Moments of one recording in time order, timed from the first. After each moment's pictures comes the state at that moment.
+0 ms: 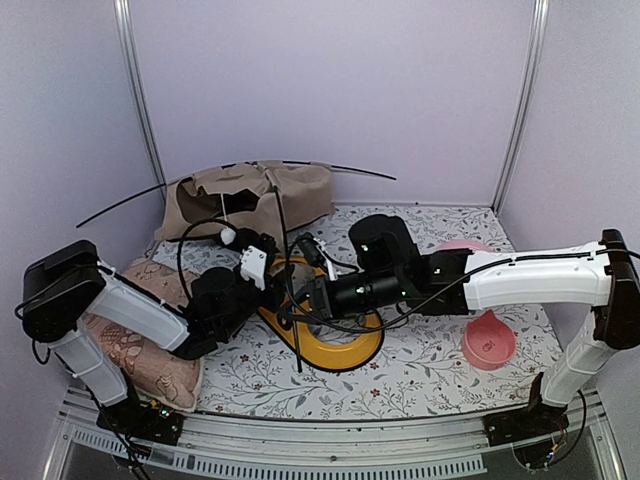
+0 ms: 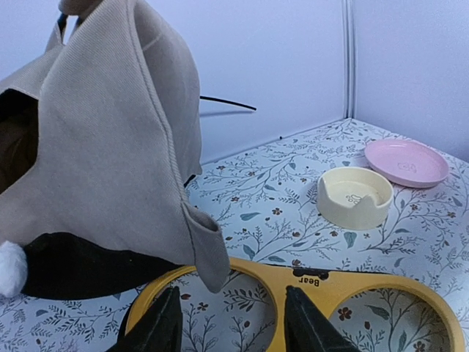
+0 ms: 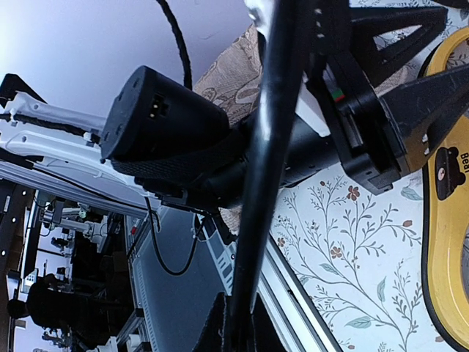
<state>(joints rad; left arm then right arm) -0.91 1.62 0.51 1.06 -0.44 0.06 1.14 1.63 1.20 -0.01 -0.35 0.79</state>
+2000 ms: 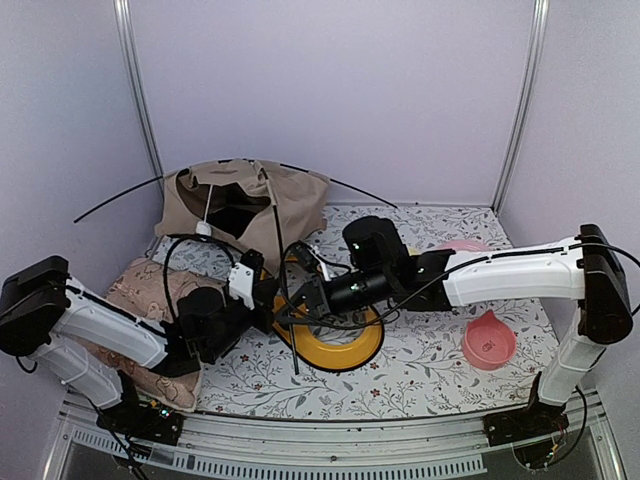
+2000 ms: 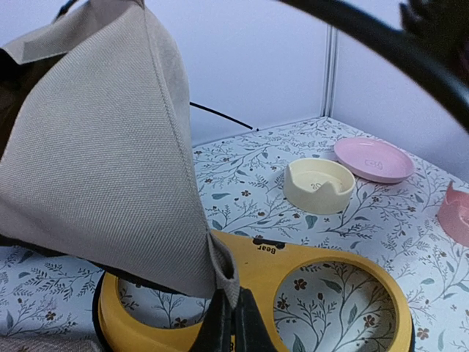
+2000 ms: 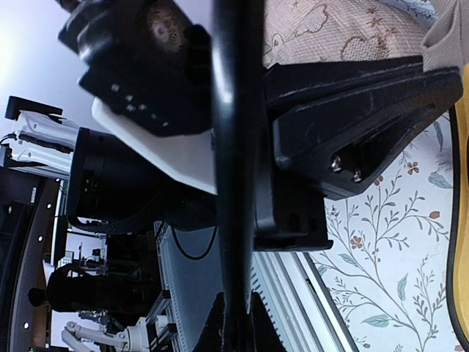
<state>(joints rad) -1.05 1.47 0.40 0.98 -0.50 -0.06 1.08 1.72 1.21 0.08 -0.54 0.85</state>
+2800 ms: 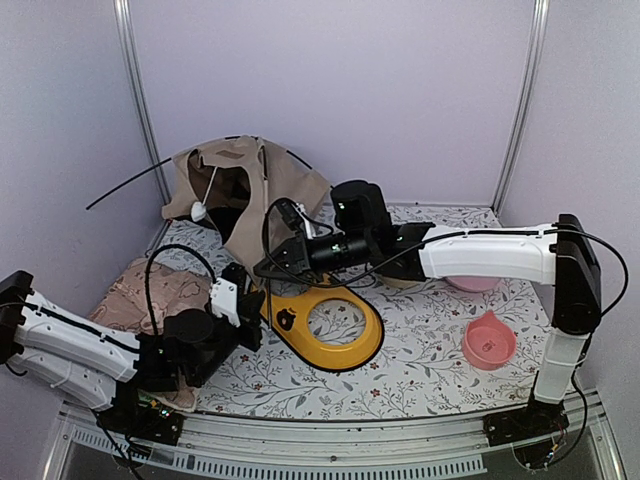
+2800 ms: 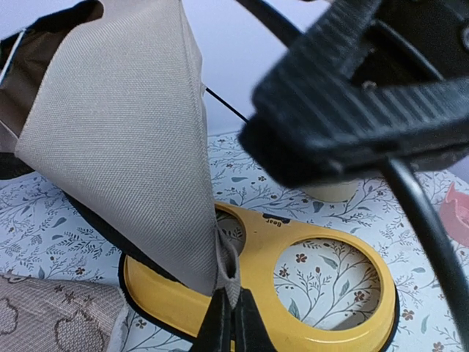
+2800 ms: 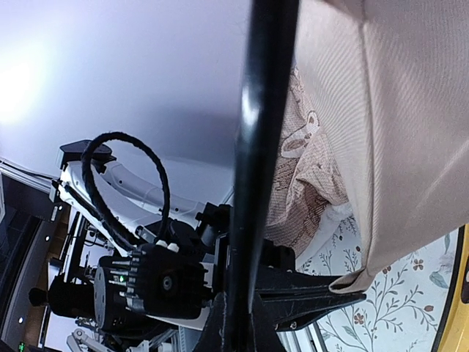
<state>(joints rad) -1.27 1.22 0.35 0.69 -0.82 -0.16 1.00 1.87 1.47 0.12 -0.61 0.84</state>
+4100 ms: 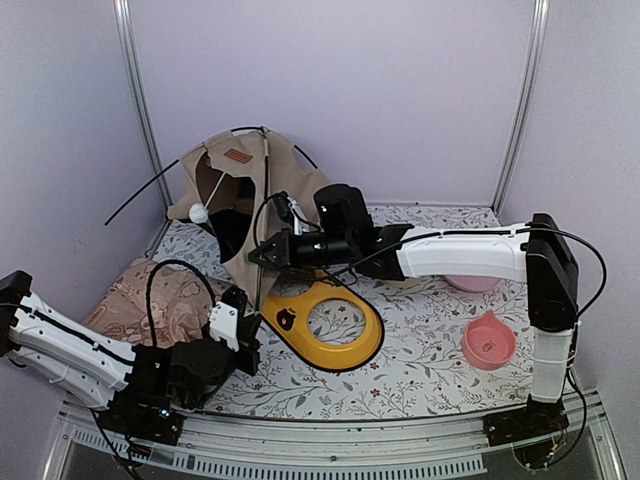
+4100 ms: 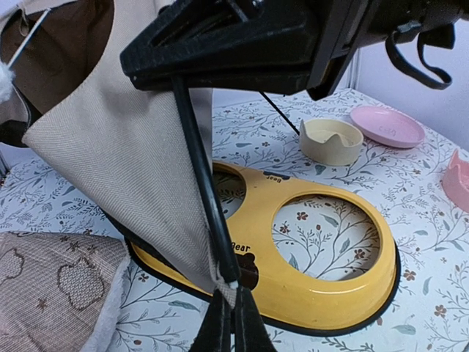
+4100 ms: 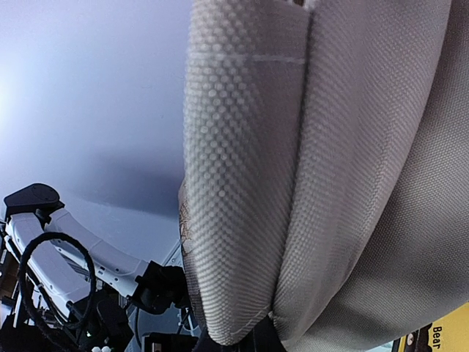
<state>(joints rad) -1.47 1.18 0.36 0.43 -1.02 -0.34 0.99 2.00 1.58 0.14 -0.38 0.77</state>
